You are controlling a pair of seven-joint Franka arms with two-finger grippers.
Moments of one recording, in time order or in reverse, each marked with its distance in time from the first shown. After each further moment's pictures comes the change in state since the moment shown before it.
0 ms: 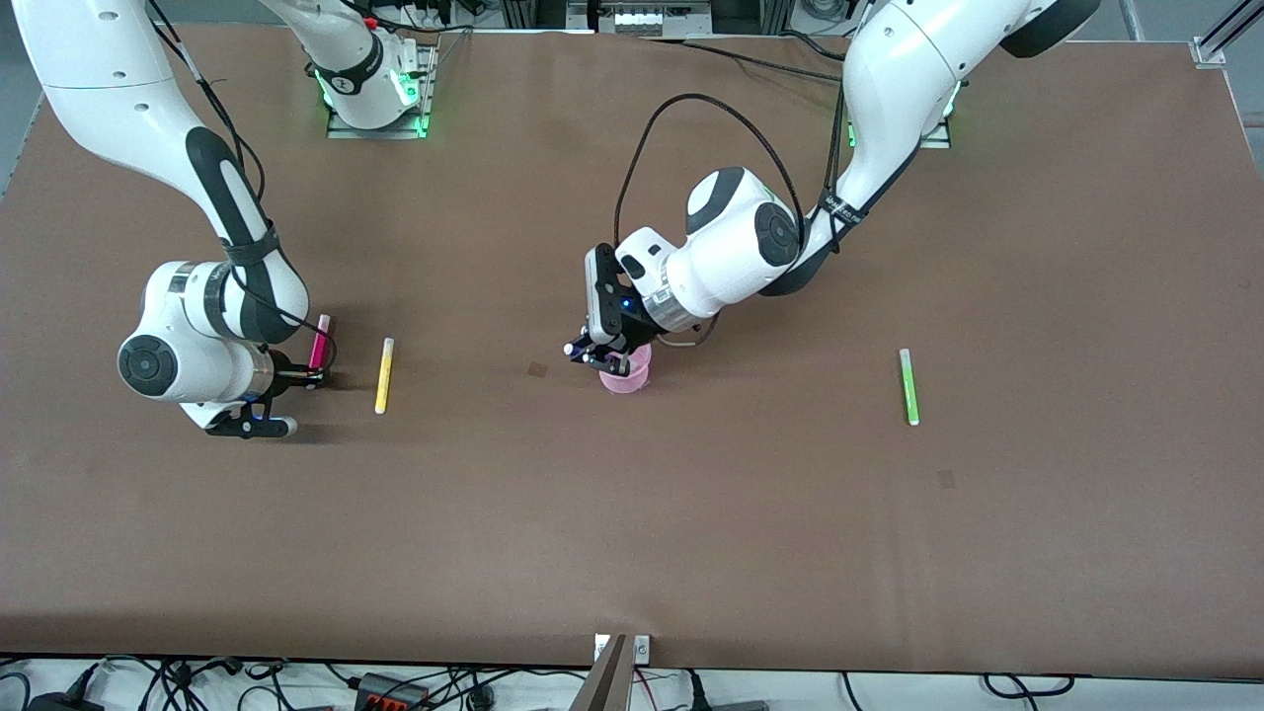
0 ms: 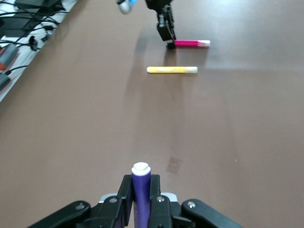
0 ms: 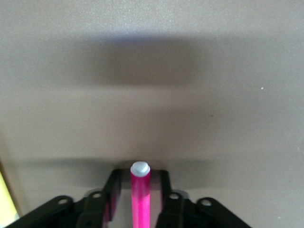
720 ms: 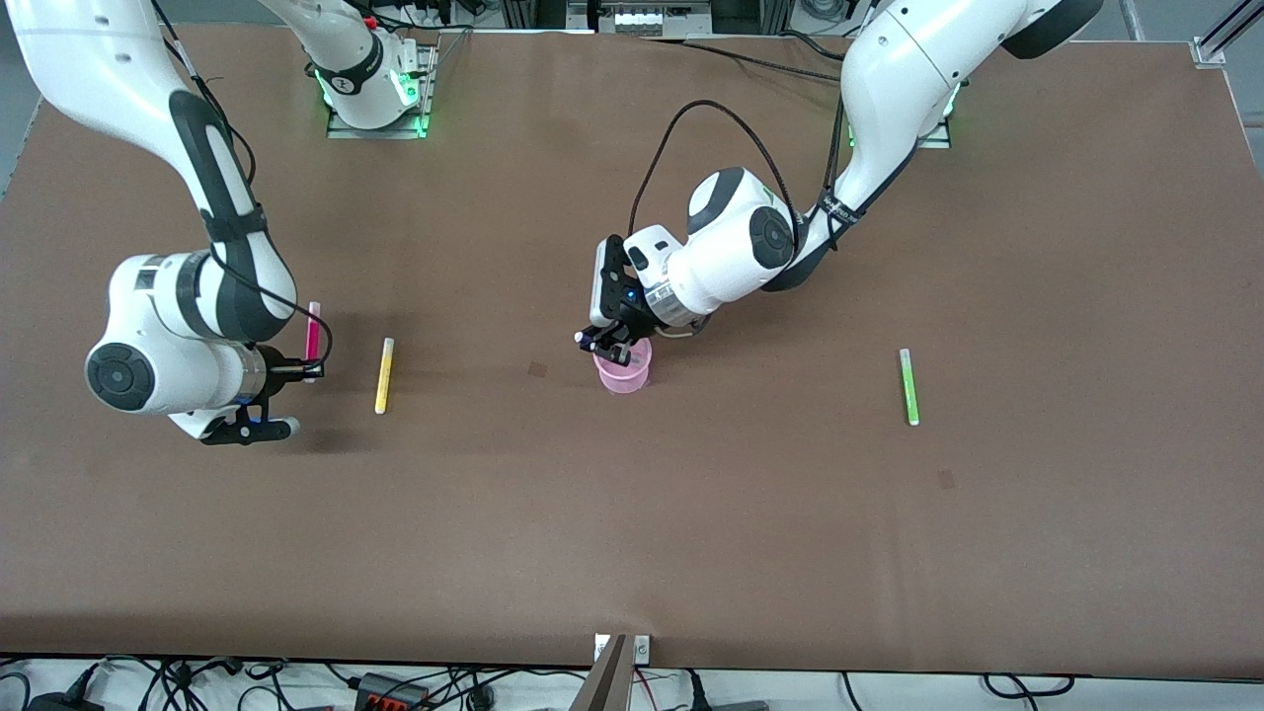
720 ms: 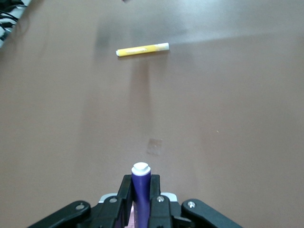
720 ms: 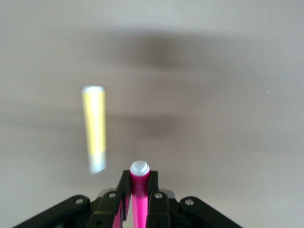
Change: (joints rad) left arm 0.010 0.006 -0.006 -0.073 0.000 0.000 0.138; right arm 0.041 -0.081 0.084 0.248 0.002 -0.401 -0.043
